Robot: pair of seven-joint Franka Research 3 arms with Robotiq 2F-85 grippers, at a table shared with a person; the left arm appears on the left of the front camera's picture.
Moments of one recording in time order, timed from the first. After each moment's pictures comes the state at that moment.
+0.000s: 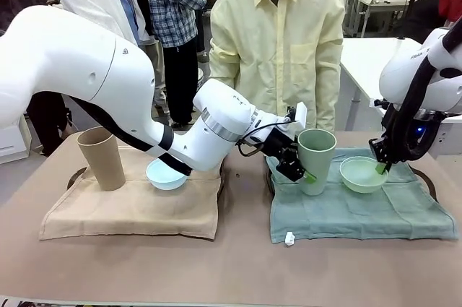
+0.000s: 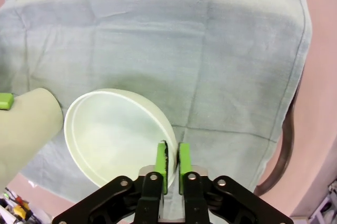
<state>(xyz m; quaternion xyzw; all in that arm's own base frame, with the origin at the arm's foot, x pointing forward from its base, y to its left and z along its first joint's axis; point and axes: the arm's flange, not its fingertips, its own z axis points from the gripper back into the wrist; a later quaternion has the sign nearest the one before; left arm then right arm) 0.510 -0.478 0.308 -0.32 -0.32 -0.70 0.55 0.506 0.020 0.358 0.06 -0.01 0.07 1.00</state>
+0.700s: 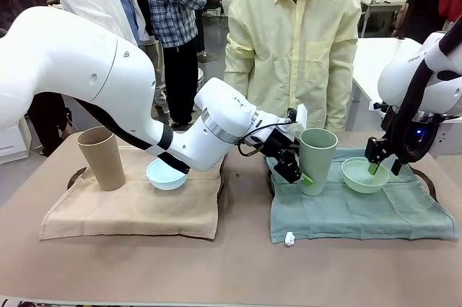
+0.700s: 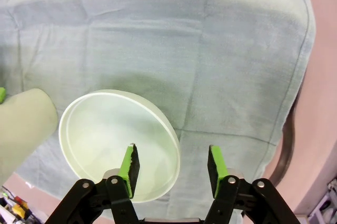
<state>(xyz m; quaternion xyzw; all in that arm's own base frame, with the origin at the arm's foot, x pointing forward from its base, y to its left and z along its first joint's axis) 0.511 -0.476 0.306 -0.31 -0.29 -0.70 0.57 0.509 0.018 0.355 0.06 -0.01 0.07 1.00</state>
